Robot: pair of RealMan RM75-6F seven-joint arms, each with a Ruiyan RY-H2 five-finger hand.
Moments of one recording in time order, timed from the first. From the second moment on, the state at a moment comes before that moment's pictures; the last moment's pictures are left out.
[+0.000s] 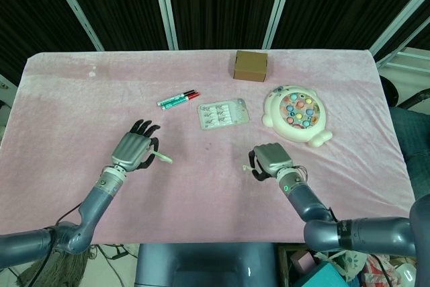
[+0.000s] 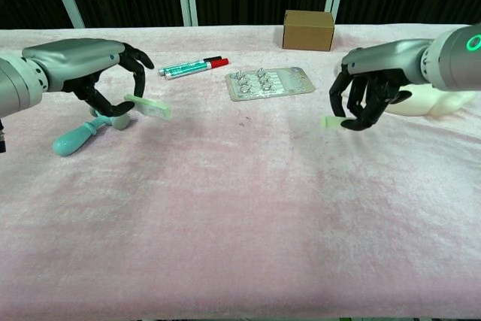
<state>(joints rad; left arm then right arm) -0.76 -1.53 -0.10 -1.45 1.08 1.00 0.36 1.12 -1.32 -0.02 -1.79 -0.44 0.93 -0.41</state>
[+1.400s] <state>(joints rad) -0.72 -1.56 -0.13 -1.34 1.27 1.05 0.22 0.98 -1.27 0.03 -1.78 -0.50 0.95 -0.46</state>
